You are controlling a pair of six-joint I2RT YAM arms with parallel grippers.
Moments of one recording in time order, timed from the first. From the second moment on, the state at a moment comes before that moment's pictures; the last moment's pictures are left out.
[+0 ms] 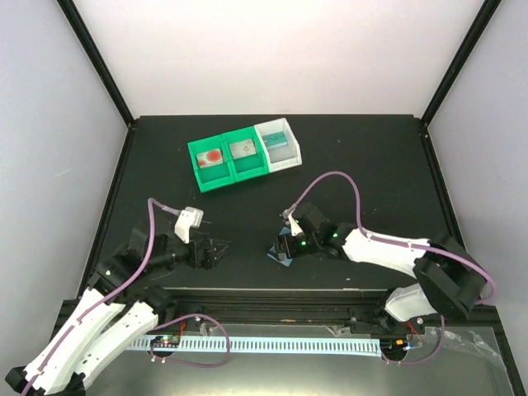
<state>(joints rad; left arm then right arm) -0.57 0.48 0.70 -0.78 0.32 -0.49 0.87 1.44 0.69 -0.15 -0.28 0.58</state>
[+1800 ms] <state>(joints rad) -0.60 0.75 0.42 -0.36 0.48 -0.71 0.82 1.36 0.24 0.58 -0.21 1.18</state>
